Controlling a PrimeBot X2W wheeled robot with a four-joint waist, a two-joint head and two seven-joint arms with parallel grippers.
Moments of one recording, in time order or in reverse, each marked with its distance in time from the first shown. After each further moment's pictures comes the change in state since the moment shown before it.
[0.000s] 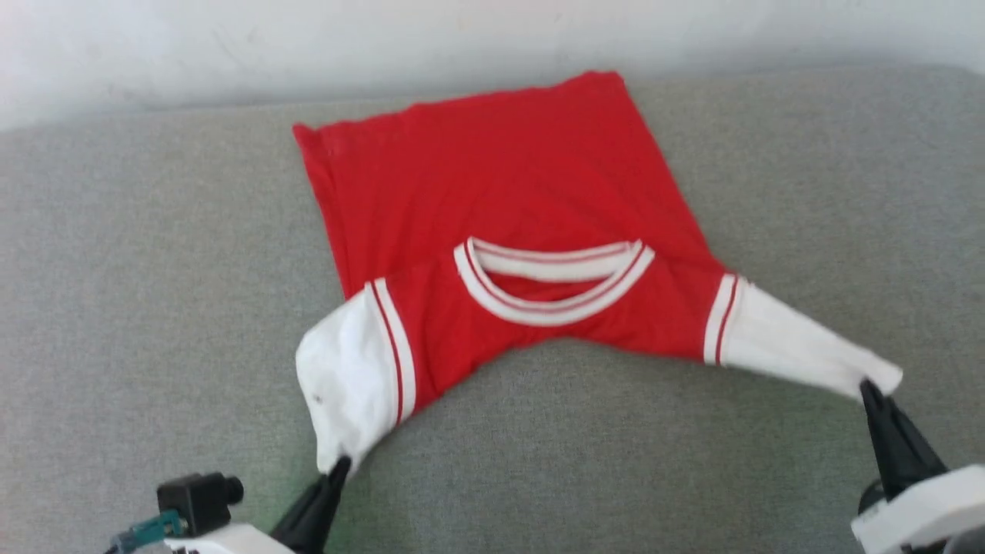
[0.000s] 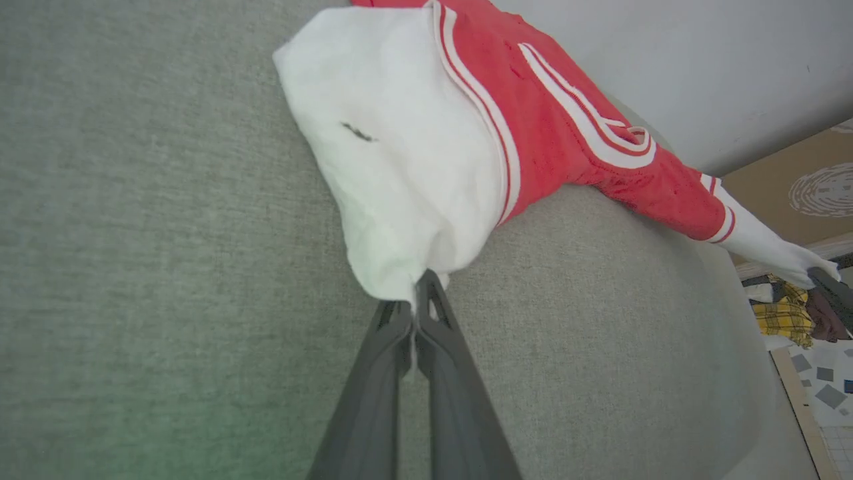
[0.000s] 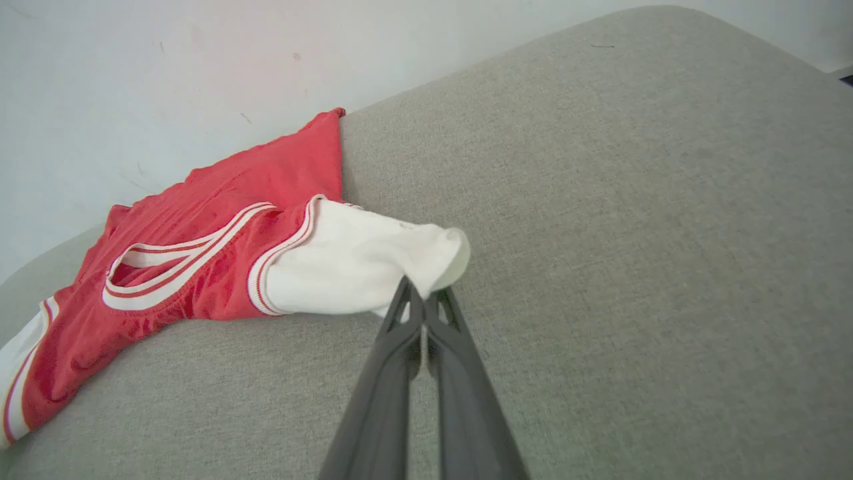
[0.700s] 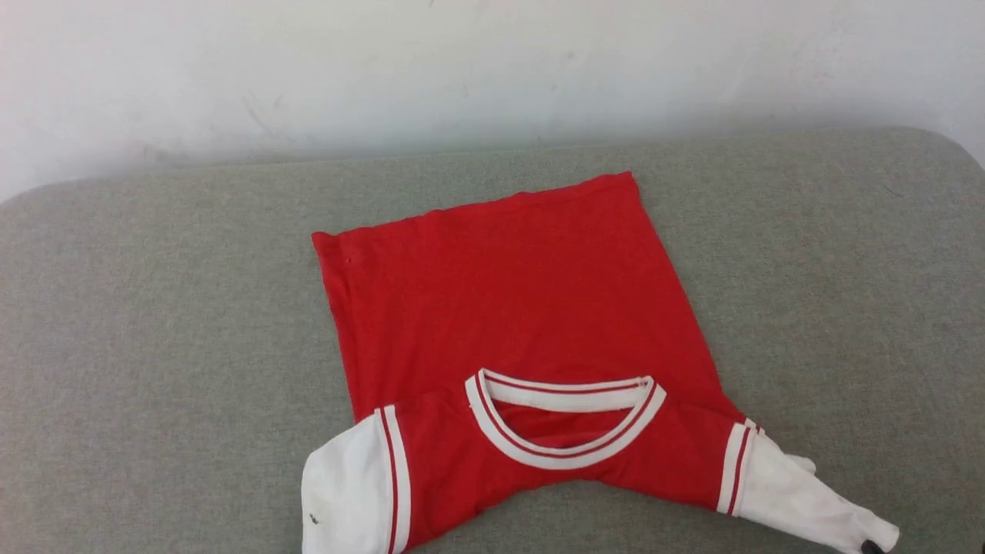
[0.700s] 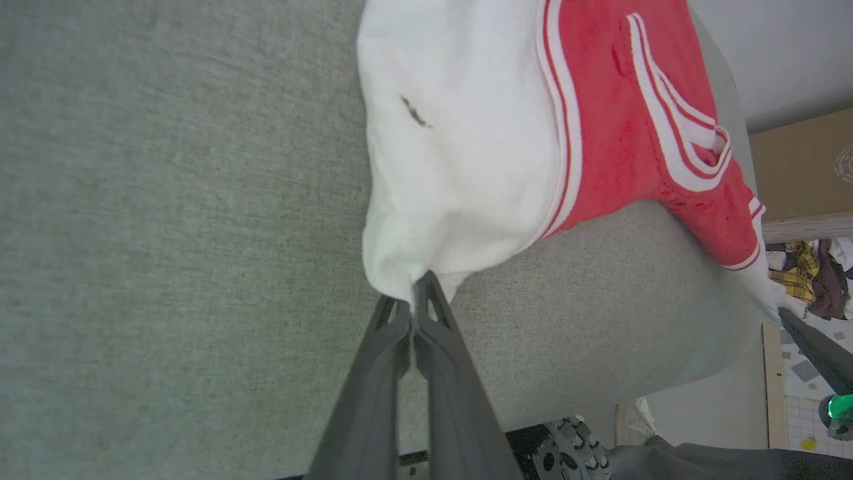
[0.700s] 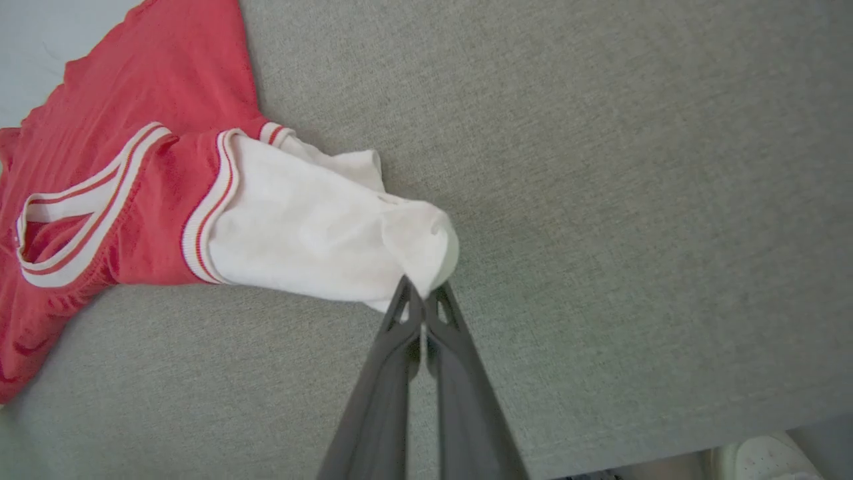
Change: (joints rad) left arm 0.229 0.099 0.018 -0.122 -0.151 0.128 0.224; right arm 0.237 0.016 -0.086 -0.011 0.062 0.000 0.290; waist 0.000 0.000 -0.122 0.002
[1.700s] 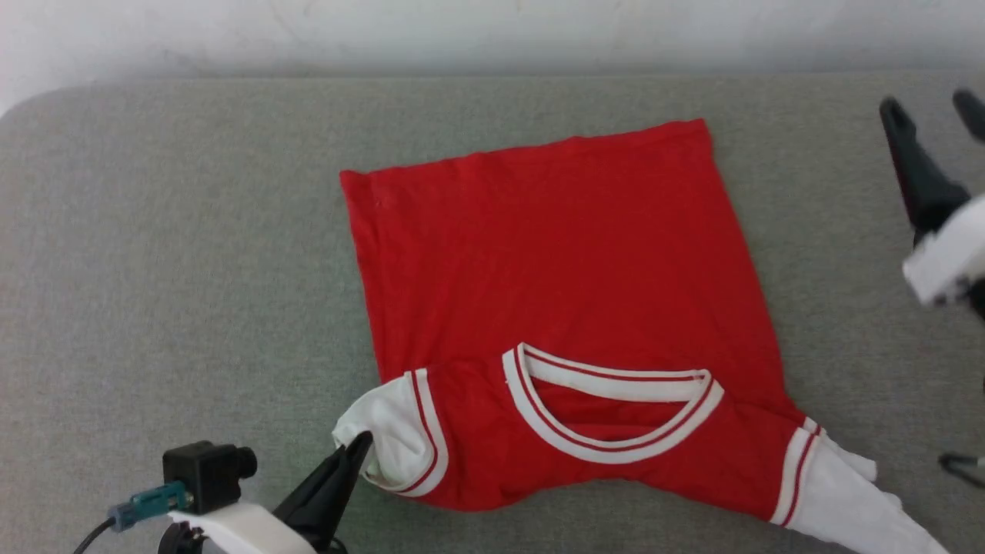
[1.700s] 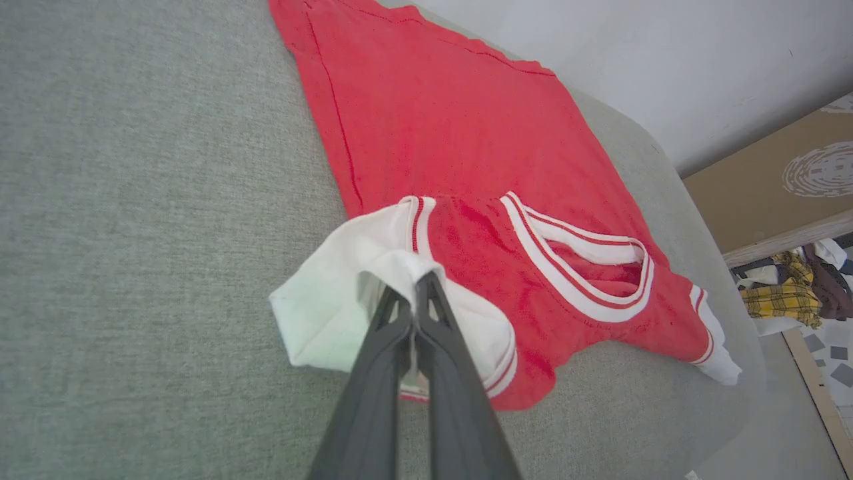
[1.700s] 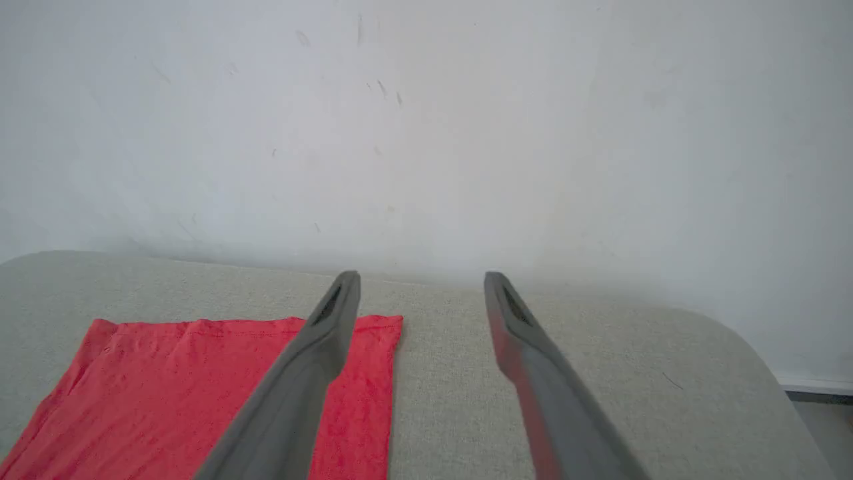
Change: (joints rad) left arm -0.207 -0.018 -0.049 -0.117 0.166 -0.035 -0.108; right arm -0.773 -0.151 0.135 -0.053 -0.218 0.000 0.060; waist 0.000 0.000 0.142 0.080
